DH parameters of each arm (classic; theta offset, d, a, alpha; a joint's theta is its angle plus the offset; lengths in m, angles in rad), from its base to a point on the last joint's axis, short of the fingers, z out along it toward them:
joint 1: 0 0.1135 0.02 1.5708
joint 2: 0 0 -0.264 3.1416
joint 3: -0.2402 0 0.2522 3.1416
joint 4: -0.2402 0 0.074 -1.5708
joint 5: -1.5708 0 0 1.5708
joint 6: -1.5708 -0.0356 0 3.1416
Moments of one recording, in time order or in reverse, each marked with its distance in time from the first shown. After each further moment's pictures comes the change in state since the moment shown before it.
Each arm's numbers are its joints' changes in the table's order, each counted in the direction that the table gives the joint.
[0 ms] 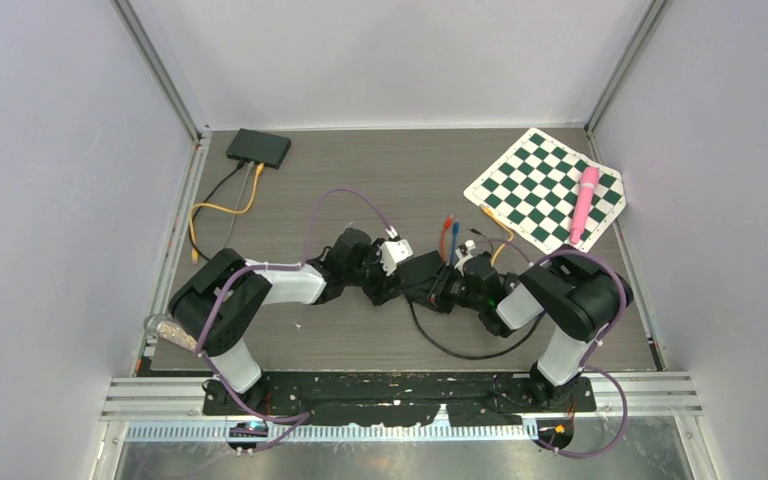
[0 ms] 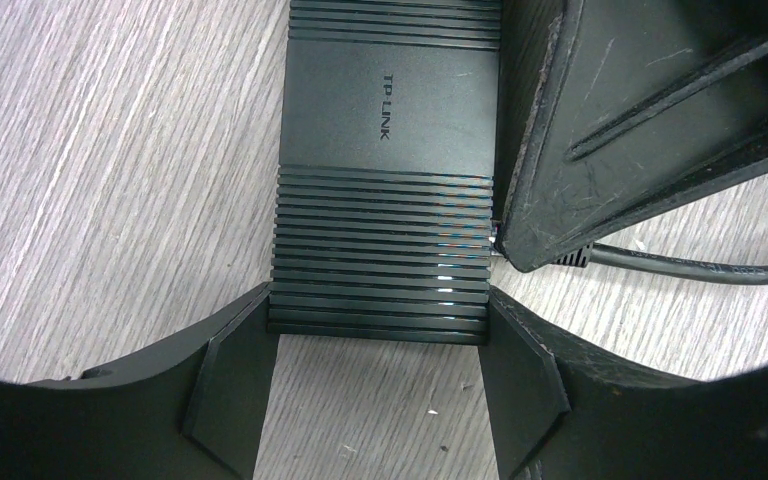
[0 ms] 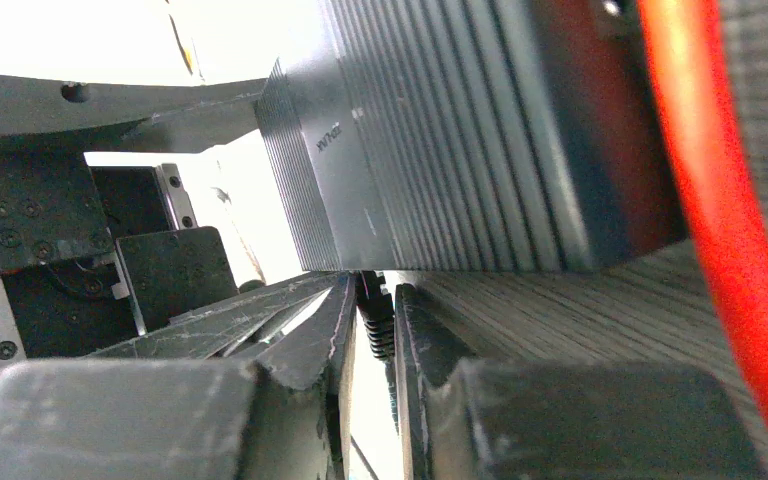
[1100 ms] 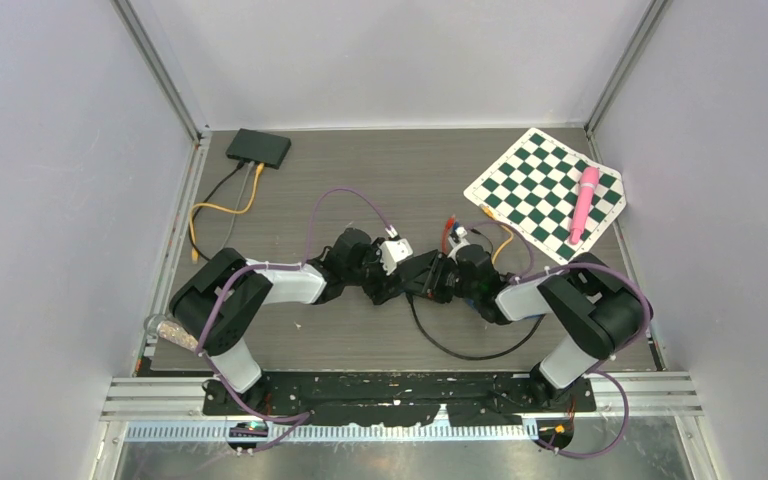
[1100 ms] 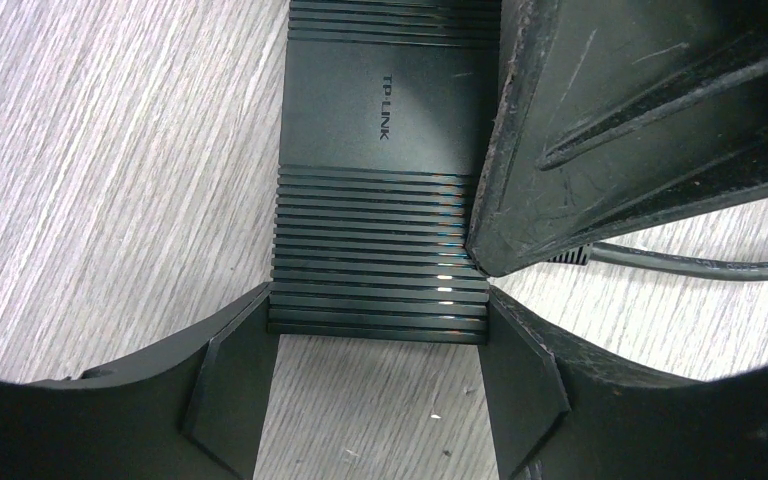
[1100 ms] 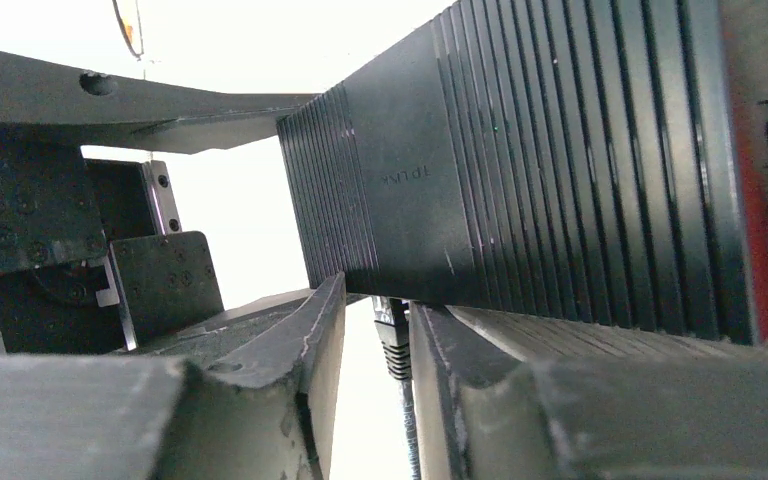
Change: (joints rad) left arm 0.002 -0.005 0.000 0.011 0.001 0.000; right arm 0.011 0.138 -0.135 -0.367 -0.046 0.235
